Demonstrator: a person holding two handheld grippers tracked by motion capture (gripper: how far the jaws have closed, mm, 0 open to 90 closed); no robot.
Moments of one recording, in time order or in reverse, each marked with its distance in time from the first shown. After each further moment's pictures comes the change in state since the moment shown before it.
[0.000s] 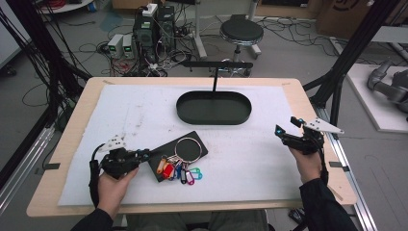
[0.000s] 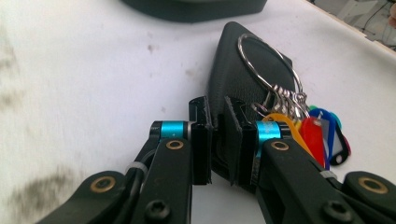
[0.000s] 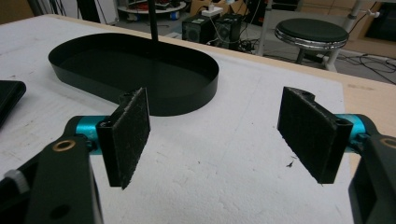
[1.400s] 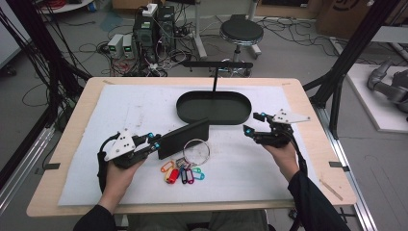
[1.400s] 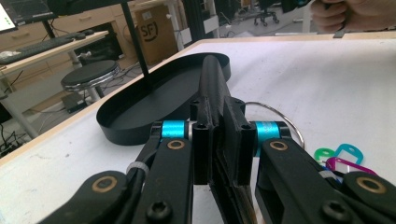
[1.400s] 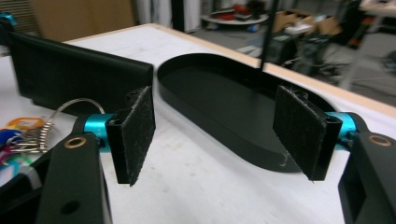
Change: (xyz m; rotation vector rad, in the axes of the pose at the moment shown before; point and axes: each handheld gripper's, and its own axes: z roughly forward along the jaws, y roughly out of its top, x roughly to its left) left arm -0.015 0.030 0.011 -0.271 -0.083 0.469; right arm 0.061 0.032 0.054 -0.014 0.366 -0.109
